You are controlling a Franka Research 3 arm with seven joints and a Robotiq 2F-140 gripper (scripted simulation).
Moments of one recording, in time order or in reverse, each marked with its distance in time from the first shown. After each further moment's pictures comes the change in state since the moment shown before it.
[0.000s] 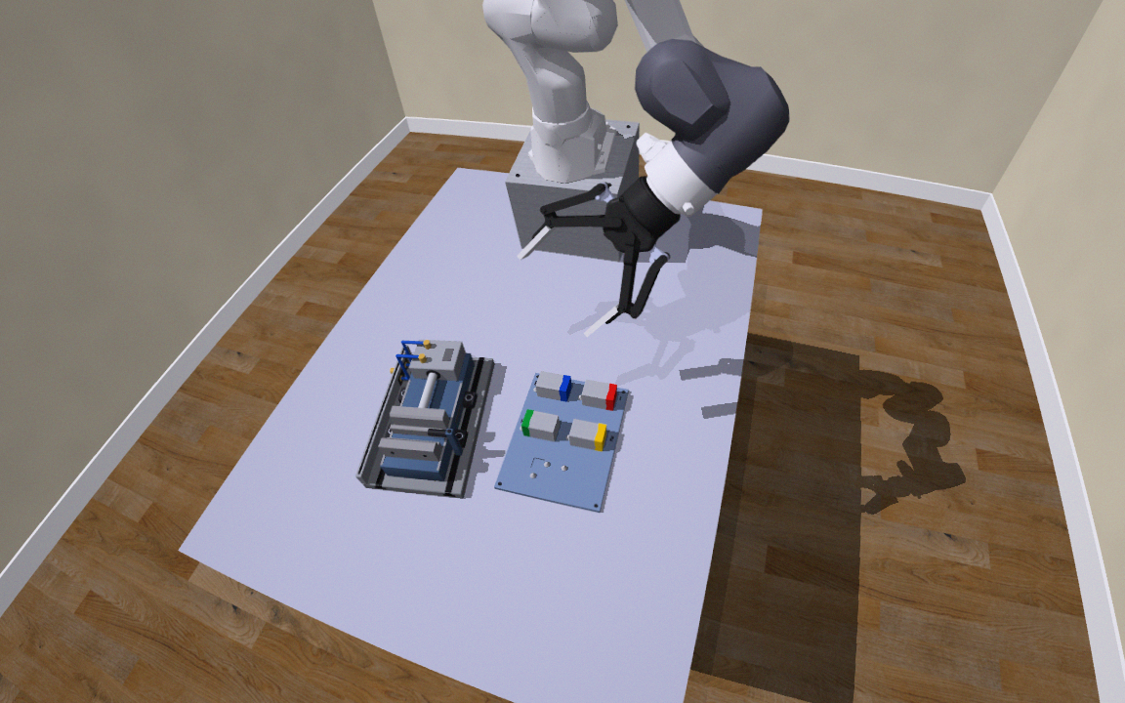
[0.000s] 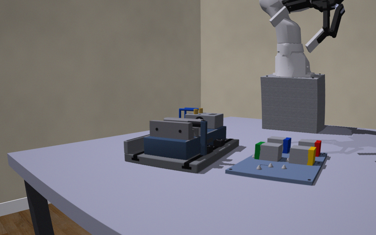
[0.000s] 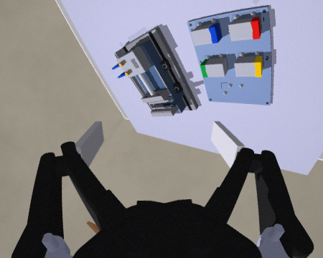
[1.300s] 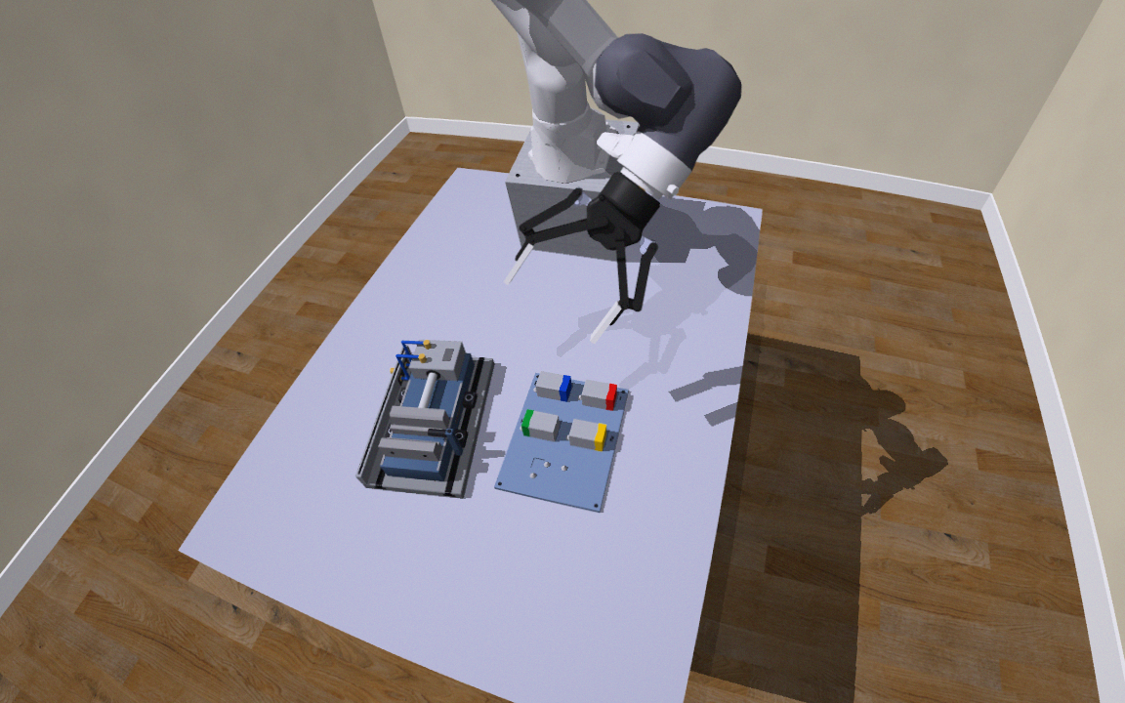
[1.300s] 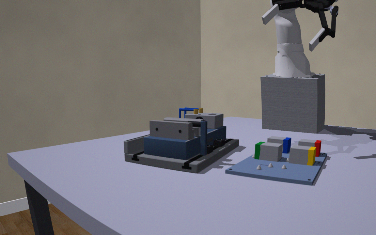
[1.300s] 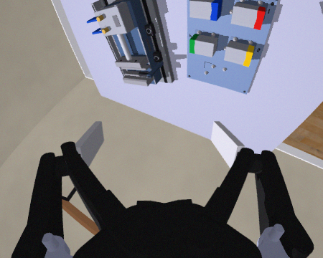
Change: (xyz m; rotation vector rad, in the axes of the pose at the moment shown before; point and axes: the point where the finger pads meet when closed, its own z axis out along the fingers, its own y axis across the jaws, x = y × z) arm -0.027 0.013 0.009 -0.198 -0.221 -0.203
